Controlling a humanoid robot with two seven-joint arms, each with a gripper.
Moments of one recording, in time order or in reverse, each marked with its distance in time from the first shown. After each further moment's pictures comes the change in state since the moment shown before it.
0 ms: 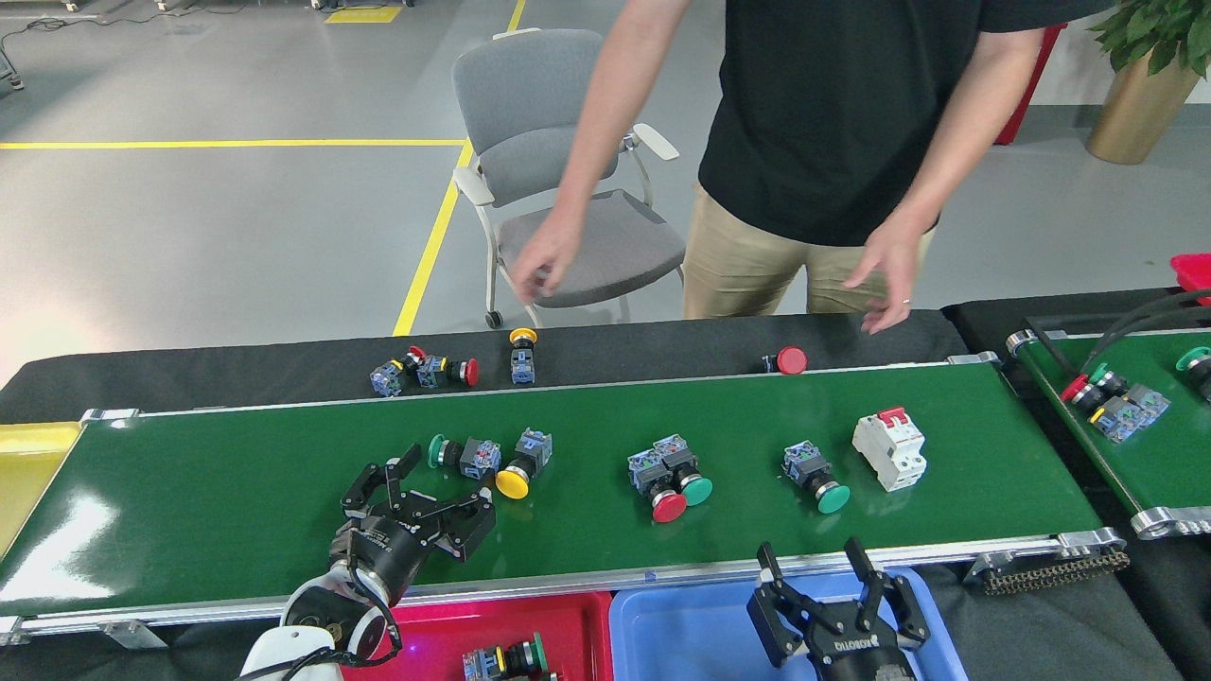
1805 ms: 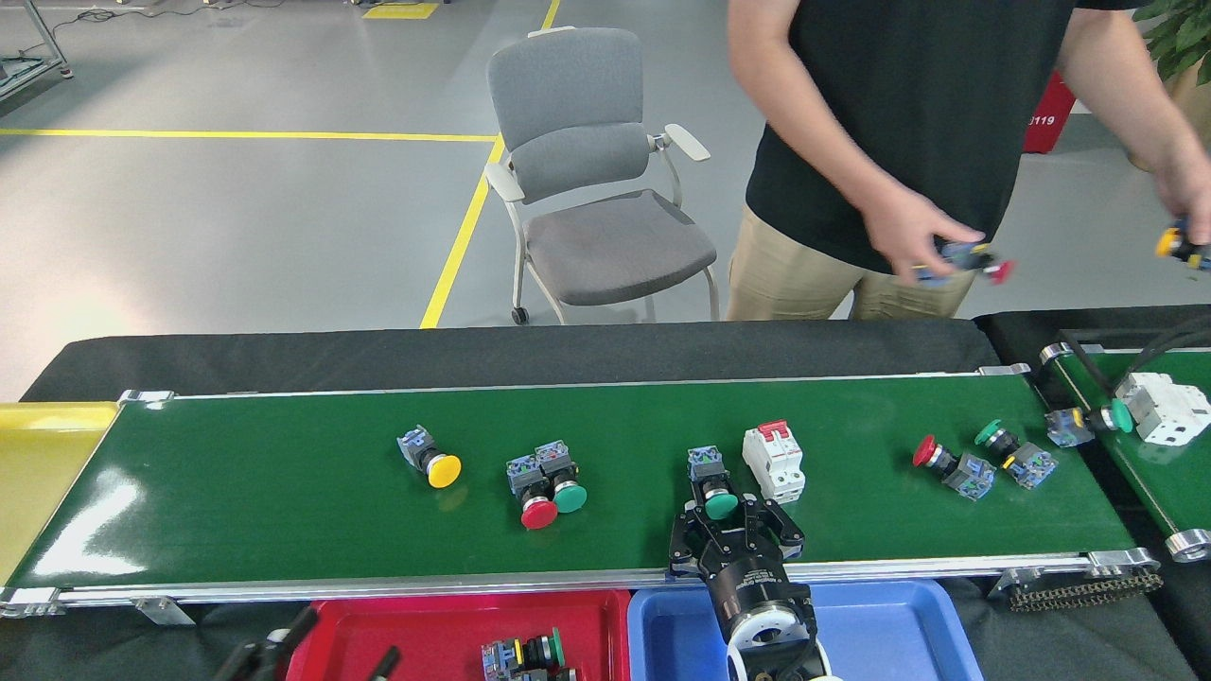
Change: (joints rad) left arm 0.576 -0.110 0.552 -0.536 0.047 -0.242 0.038; right arm -0.320 0.089 0.220 0.288 0.132 0.150 0.088
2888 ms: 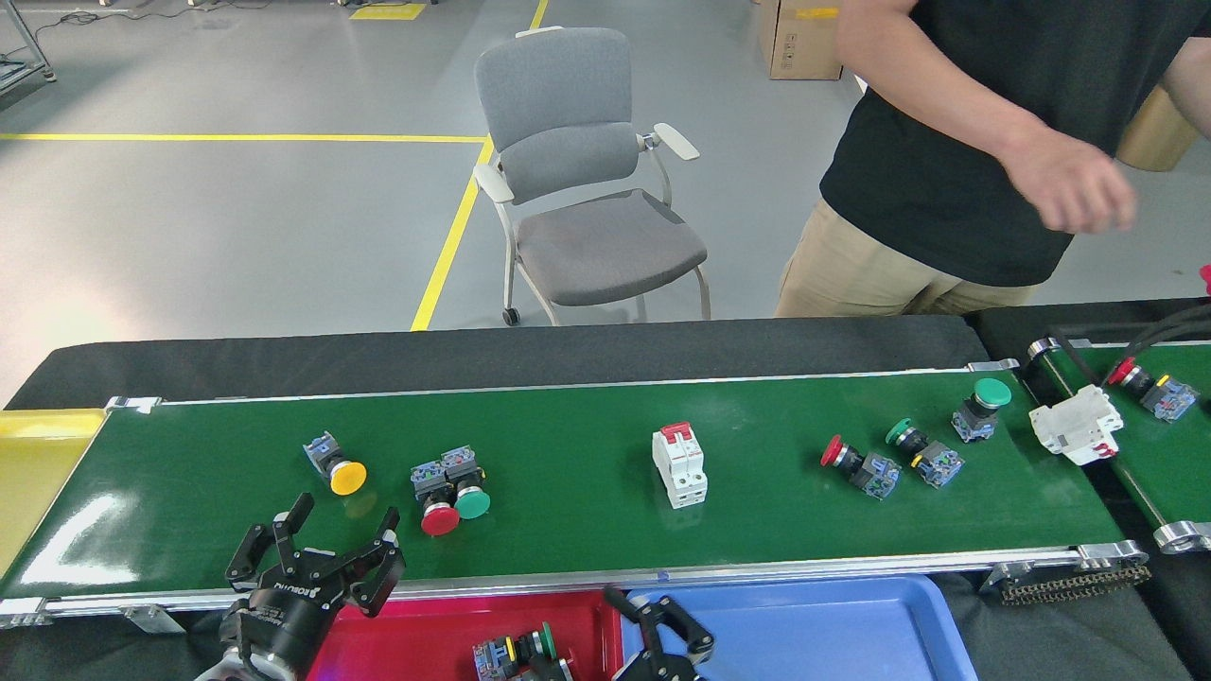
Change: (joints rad) left arm -0.449 0.041 -0.216 0.351 -0.136 0.142 -0.048; right arm 0.206 0.000 -0.060 -0.249 -0.036 -0.389 -0.006
